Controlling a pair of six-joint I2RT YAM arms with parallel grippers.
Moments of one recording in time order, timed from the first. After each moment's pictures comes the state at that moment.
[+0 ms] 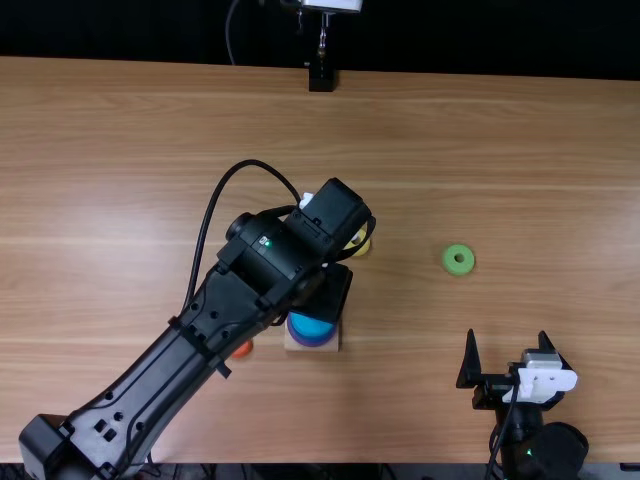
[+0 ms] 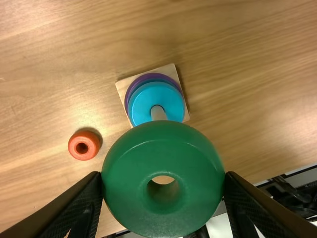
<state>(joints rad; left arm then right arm) -0.72 1.79 1.87 -1.37 0.00 -0.45 -0.06 0.02 0.07 -0.18 -0.02 -0.09</state>
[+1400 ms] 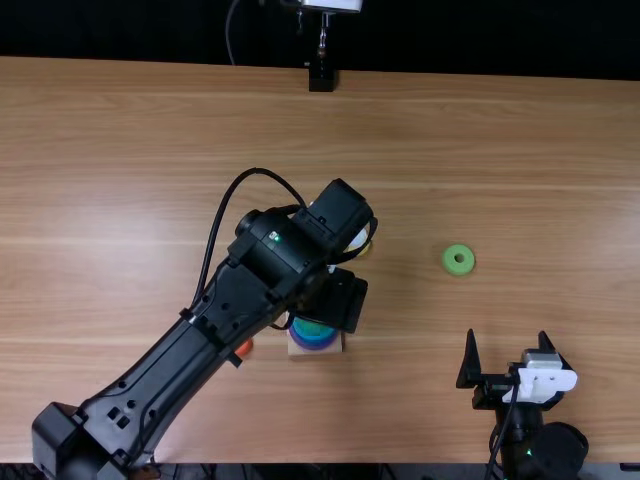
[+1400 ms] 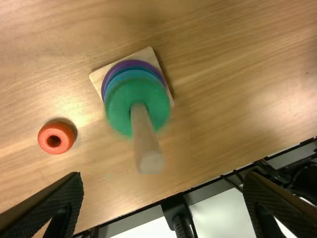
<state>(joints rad) -0.72 1.82 1.85 -1.38 0.12 -0.44 -0.06 0.03 0.07 -0.18 -0.02 -0.09</state>
